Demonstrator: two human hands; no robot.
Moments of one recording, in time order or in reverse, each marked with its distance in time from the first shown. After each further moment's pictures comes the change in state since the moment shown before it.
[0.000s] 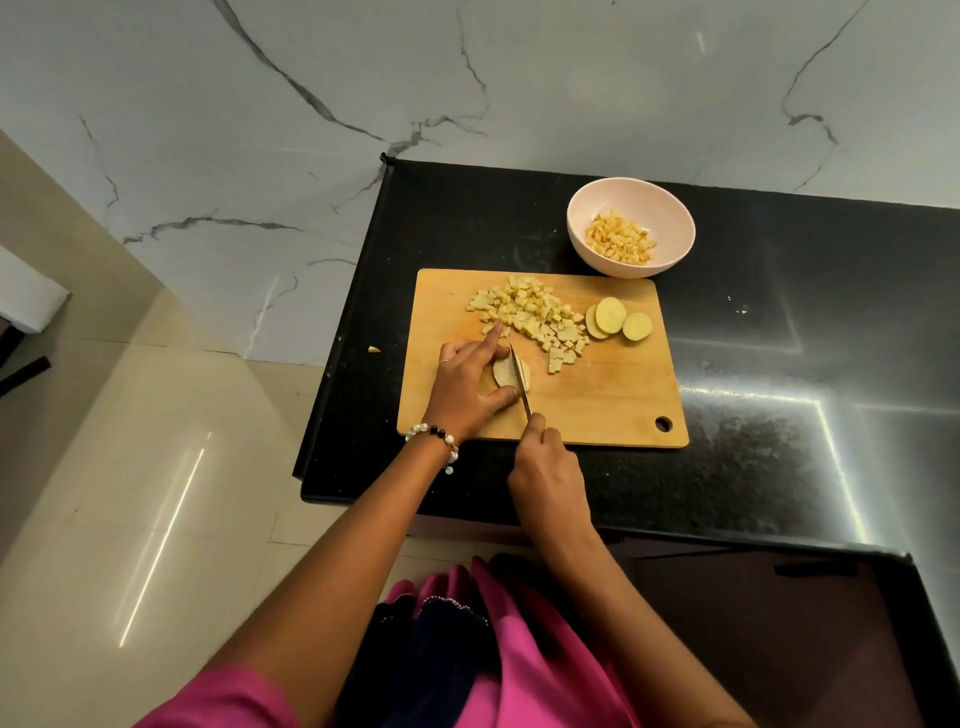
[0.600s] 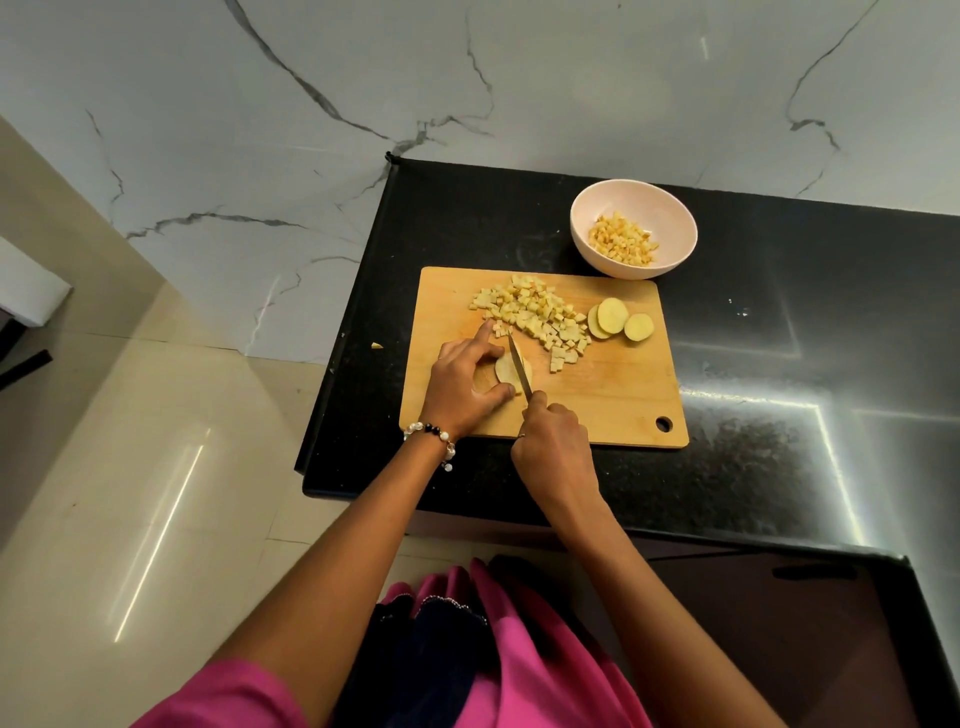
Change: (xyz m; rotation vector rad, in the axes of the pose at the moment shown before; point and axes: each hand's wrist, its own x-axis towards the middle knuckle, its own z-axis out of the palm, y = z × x) left_hand -0.003 -0.002 -0.003 -0.023 0.040 -0.014; right_hand 0.022 0.003 -0.020 0.064 -0.032 0.024
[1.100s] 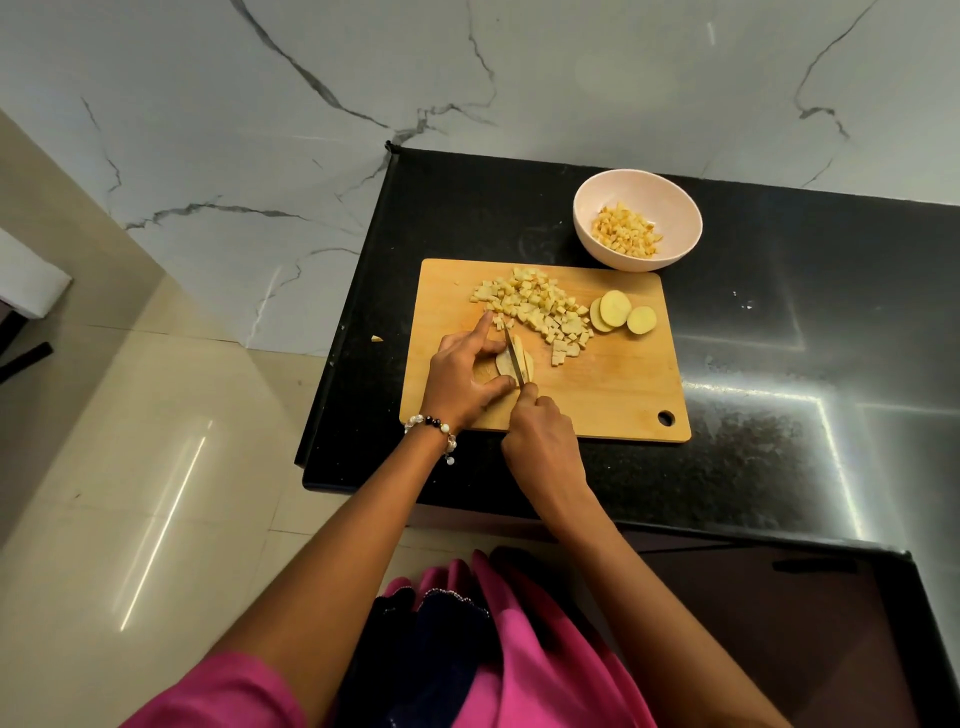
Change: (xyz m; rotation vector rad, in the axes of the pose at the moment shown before) left_hand 0.001 -0.001 0.000 -0.048 -0.007 -0.075; right_hand 0.001 -0.007 0.008 -0.086 0.029 -0.070
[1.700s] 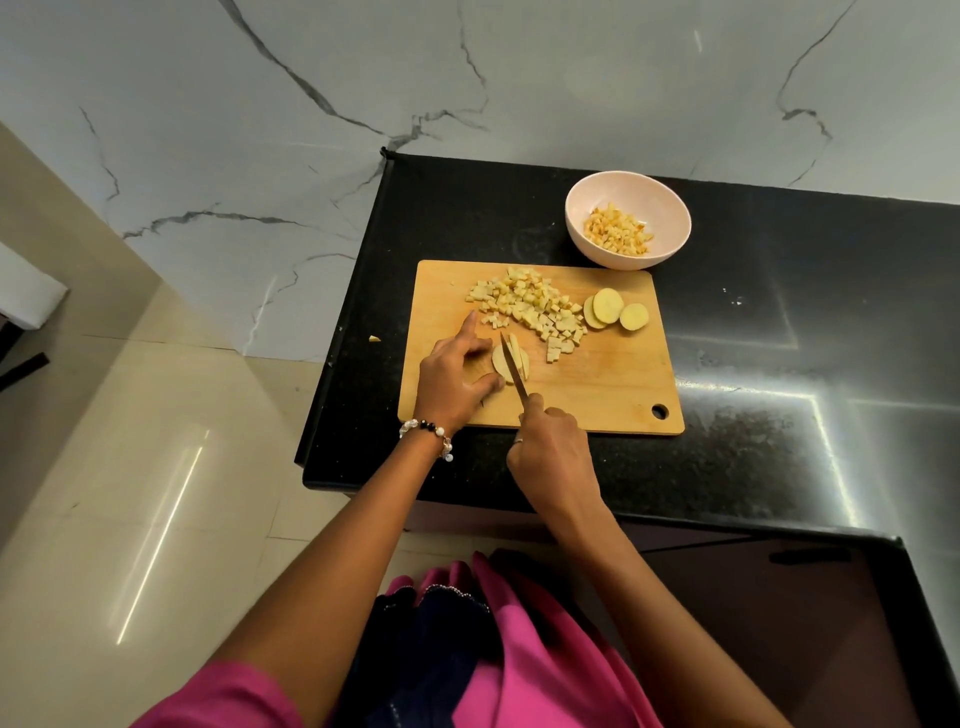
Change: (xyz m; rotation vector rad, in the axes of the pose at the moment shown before) left_hand -0.008 0.001 -0.003 0.004 0.061 -0.009; right_hand -0.021 0.008 -0.007 0.160 -0.010 0.048
